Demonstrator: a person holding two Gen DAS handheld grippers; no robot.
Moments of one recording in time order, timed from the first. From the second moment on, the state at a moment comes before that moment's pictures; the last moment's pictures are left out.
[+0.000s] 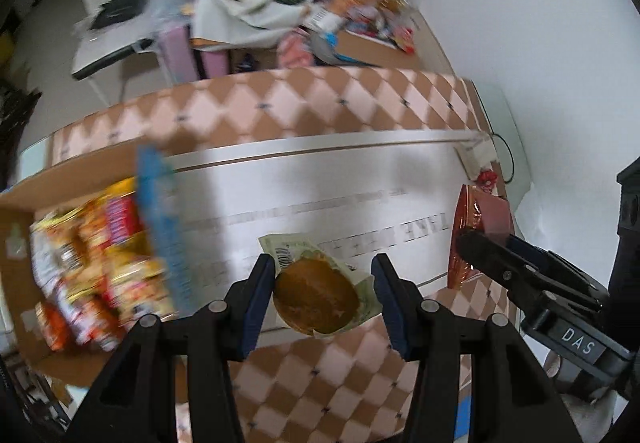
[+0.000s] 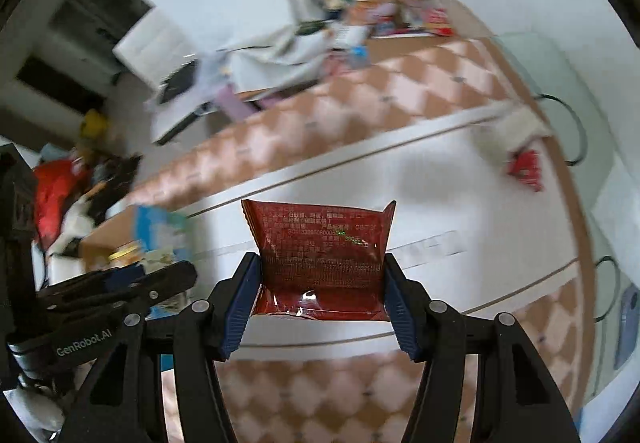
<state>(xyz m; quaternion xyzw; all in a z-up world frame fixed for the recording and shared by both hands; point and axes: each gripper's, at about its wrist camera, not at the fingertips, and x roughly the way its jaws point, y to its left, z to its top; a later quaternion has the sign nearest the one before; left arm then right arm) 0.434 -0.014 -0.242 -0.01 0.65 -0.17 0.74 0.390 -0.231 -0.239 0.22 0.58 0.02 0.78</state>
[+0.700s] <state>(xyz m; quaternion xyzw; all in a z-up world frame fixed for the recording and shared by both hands) 0.488 0.291 -0.276 -0.06 0.68 -0.03 0.73 0.477 0.104 -0.246 0.11 0.62 0.11 0.77</state>
